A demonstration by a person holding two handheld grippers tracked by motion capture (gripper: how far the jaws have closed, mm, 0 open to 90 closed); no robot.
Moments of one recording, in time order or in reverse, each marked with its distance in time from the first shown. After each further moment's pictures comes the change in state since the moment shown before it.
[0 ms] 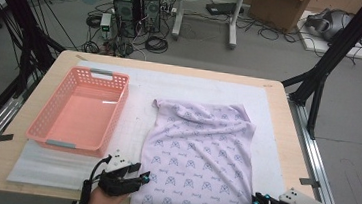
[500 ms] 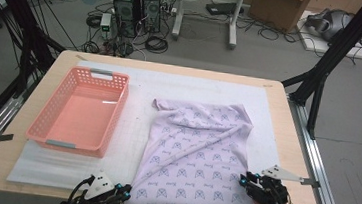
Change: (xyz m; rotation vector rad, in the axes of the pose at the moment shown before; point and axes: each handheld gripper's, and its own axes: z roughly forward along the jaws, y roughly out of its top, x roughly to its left) left arm -0.002 -0.031 -0.052 0.029 -0.053 0.000; right arm -0.003 0.033 0.057 0.028 -0.062 0.007
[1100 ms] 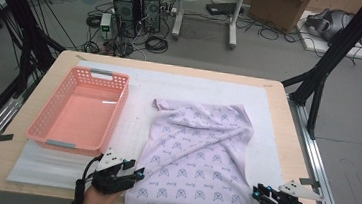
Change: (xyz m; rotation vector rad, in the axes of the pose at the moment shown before) left arm 0.026 0.035 0.045 -0.063 0.008 -0.103; right arm -0.010 -0.026 -0.039 -0.046 -0.004 0.025
